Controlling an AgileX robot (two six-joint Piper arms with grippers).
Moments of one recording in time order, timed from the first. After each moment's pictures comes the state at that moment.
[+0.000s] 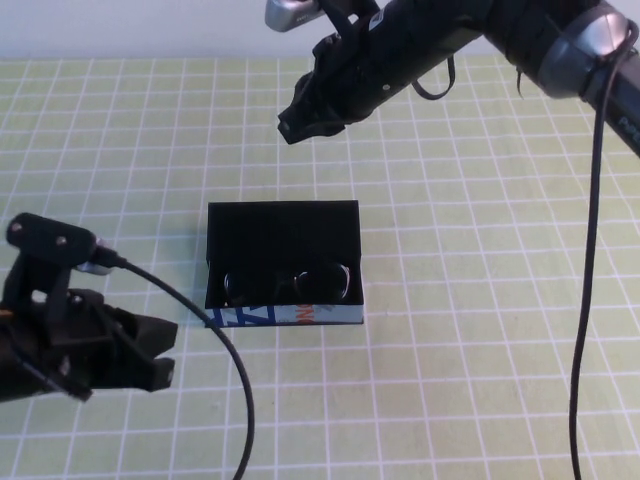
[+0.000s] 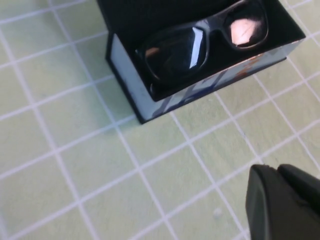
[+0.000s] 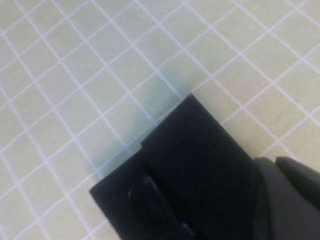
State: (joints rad) right arm 0.50 2.19 -2.26 0.51 1.11 -0.46; left arm -0.21 1.14 -0.58 -0.91 0.51 0.93
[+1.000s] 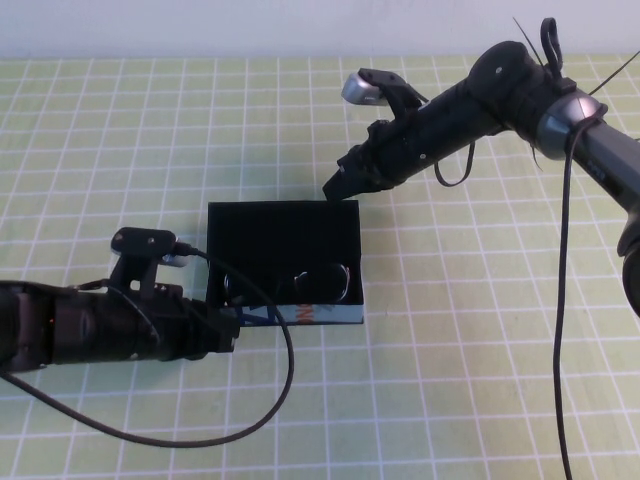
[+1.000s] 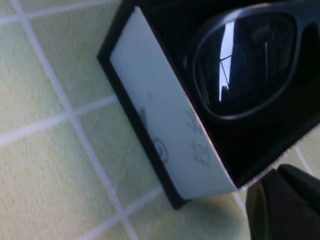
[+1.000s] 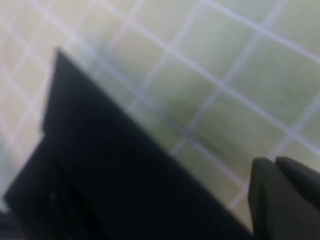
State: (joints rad) right arm 0.32 2.49 -2.26 0.85 1.11 -0.60; left arm -0.21 1.75 -0.70 -1.71 0.55 1.74
